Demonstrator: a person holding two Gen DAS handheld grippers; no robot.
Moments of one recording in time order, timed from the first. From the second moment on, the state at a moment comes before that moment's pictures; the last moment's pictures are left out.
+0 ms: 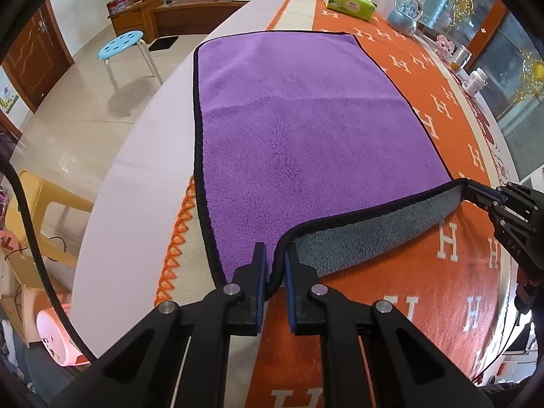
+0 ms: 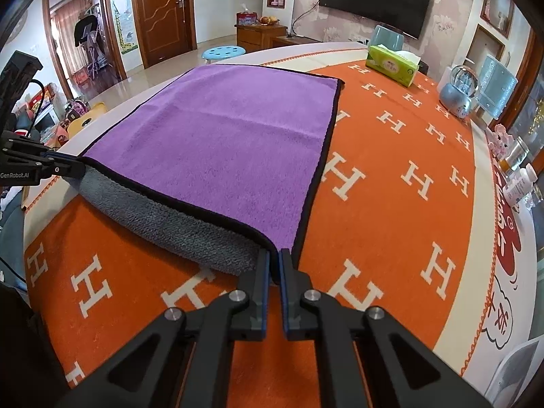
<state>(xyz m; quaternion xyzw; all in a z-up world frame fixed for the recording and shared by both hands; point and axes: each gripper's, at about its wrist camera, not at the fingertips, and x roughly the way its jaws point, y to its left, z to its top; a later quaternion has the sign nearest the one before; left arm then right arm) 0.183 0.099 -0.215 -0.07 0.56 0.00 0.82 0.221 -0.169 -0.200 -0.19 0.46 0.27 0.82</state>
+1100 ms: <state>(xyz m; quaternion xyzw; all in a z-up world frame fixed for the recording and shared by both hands) 0.253 0.131 -0.078 0.00 0.44 0.05 0.90 0.291 -0.128 -0.093 -0.21 0.34 0.25 0.88</state>
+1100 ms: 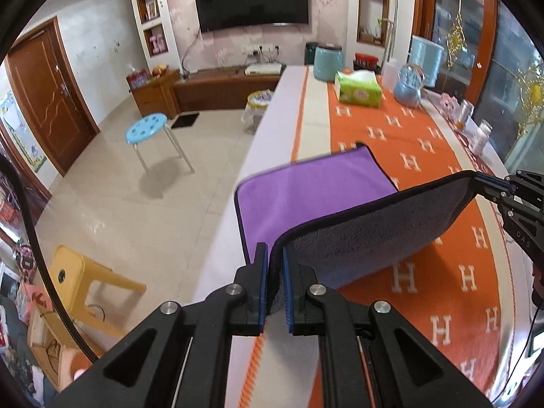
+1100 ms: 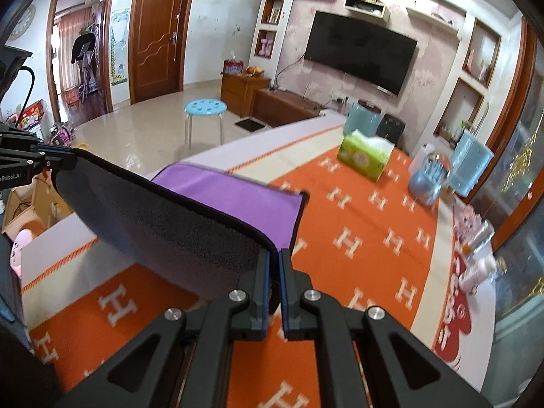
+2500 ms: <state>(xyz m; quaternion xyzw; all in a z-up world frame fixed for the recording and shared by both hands) 0.364 0.178 -0.146 -0.05 0.46 0.06 0.89 0.387 -0.065 -0.157 -0.21 0.29 0.17 0.92</state>
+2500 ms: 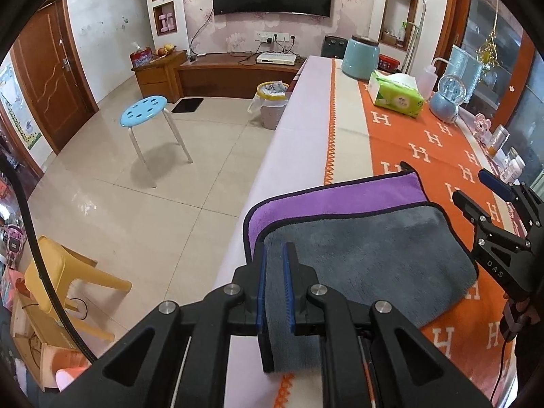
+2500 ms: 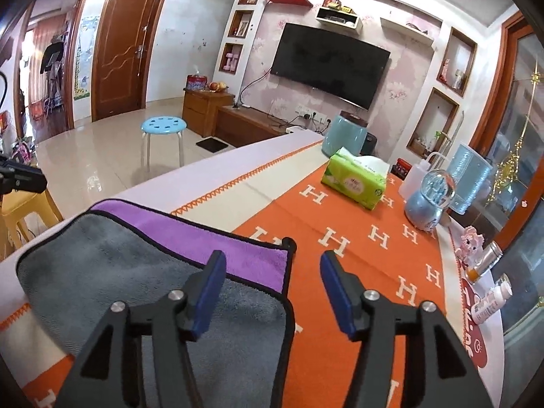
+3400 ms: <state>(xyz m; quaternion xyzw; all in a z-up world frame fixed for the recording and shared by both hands) 0.162 0.162 -0.072 -0.04 0.40 0.04 0.91 0.191 -0.100 -0.086 -0.17 0.30 0.11 0.93</state>
